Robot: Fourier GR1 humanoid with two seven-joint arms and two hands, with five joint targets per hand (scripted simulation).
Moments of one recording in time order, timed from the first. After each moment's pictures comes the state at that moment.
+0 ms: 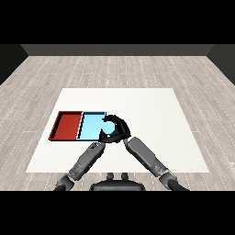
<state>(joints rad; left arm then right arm) -0.44 0.01 -0.49 -0.99 0.31 0.45 -0.42 -0.55 -0.01 0.56 -1.24 -0.37 -0.32 -0.30</state>
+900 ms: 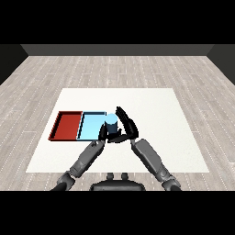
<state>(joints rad) -0.49 0.00 -0.45 -0.91 0.28 0.45 -0.43 -0.43 -0.03 0.45 -1.39 -0.32 -0.22 -0.23</state>
